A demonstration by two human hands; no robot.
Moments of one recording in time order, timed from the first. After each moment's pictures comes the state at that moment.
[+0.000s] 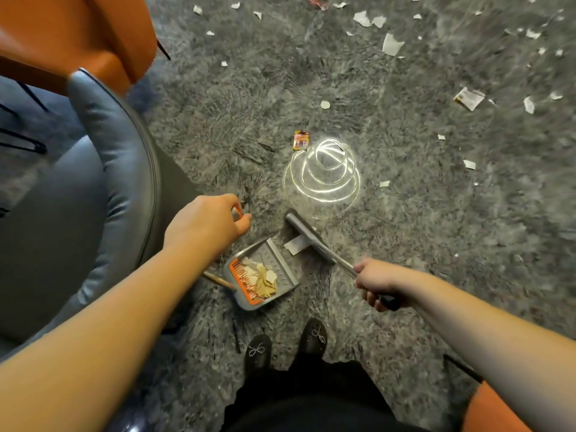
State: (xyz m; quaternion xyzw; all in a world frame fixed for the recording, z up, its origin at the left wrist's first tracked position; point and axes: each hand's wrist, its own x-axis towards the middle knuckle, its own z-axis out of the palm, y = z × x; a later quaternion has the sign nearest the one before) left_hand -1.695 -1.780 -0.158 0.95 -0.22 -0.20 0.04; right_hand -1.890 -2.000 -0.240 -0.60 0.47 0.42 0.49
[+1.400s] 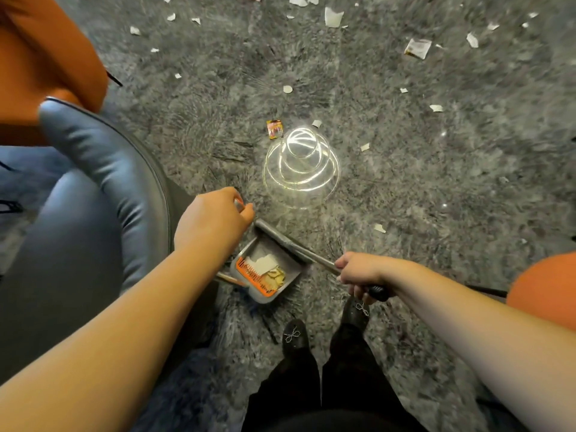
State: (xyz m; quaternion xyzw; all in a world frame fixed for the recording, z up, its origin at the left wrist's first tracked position) left_hand -1.704 -1.731 -0.159 0.94 -0.29 -0.16 0.09; right_hand -1.910 -1.869 -0.235 -0.56 0.46 0.38 0.57
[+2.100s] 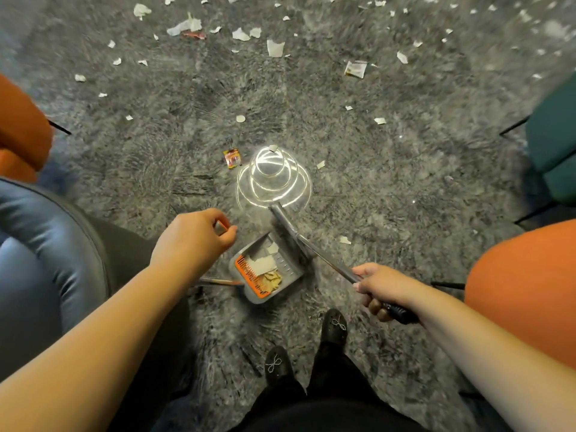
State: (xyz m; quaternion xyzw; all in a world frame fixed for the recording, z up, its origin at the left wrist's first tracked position) left_hand -1.724 -1.808 -0.136 0.89 -0.39 -0.20 0.09; right_hand -2.003 -1.936 -0.190 -0.47 0.57 0.18 0.65
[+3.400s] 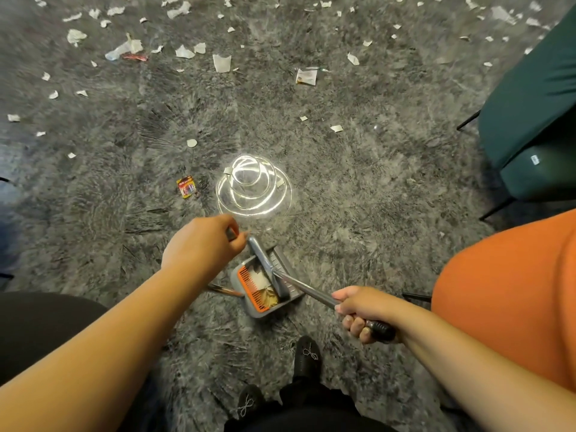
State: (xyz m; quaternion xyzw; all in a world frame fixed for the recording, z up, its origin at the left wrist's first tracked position) left_hand -1.797 -2.019 -0.153 0.85 -0.49 -0.20 0.02; right_hand -2.074 -2.078 -0.212 -0.32 0.58 0.19 0.73
